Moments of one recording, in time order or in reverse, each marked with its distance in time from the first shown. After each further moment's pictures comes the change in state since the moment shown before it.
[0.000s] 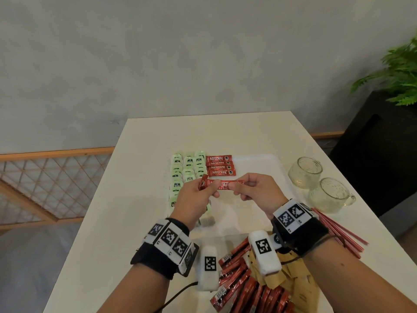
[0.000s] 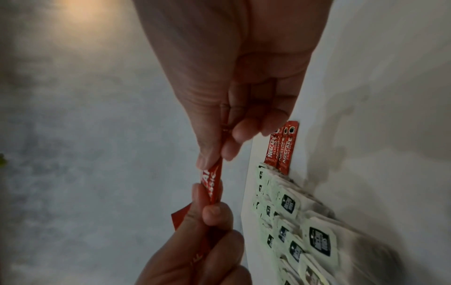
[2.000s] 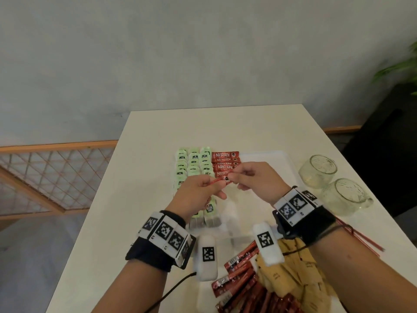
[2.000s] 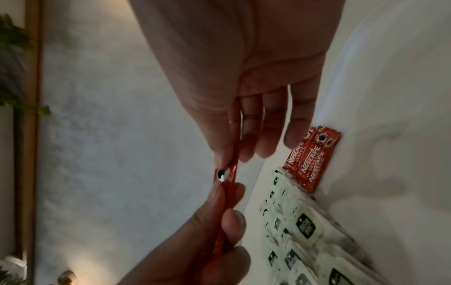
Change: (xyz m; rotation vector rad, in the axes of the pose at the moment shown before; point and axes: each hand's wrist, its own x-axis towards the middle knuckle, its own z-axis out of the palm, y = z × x) left_hand 0.017 0.007 -0.020 0.104 -0.191 -0.077; right_hand 0.033 -0.013 0.008 -0.285 -0.150 -0.069
